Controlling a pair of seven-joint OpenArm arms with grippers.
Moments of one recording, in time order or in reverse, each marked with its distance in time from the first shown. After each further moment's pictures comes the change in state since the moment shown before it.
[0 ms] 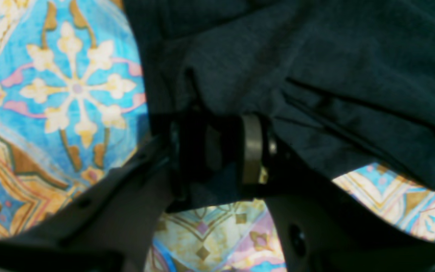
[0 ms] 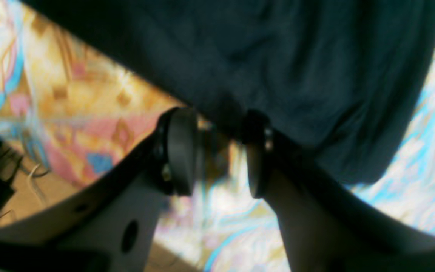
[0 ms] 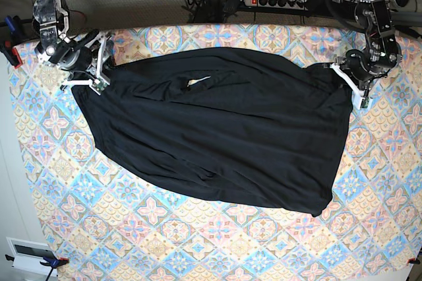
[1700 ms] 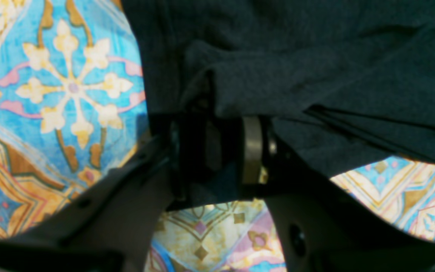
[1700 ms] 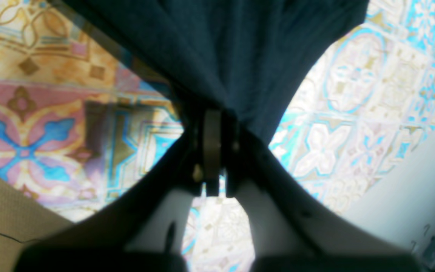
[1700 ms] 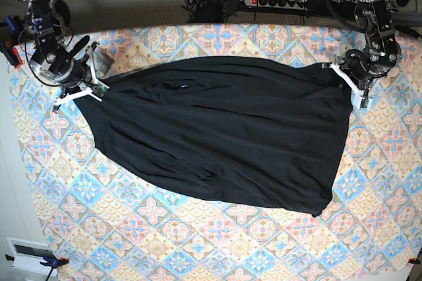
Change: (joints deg) left arm 0.2 0.0 0.0 0.0 -0.2 0.0 0.0; right arm 2.4 5.5 -2.6 5.4 -15.0 0.5 1.2
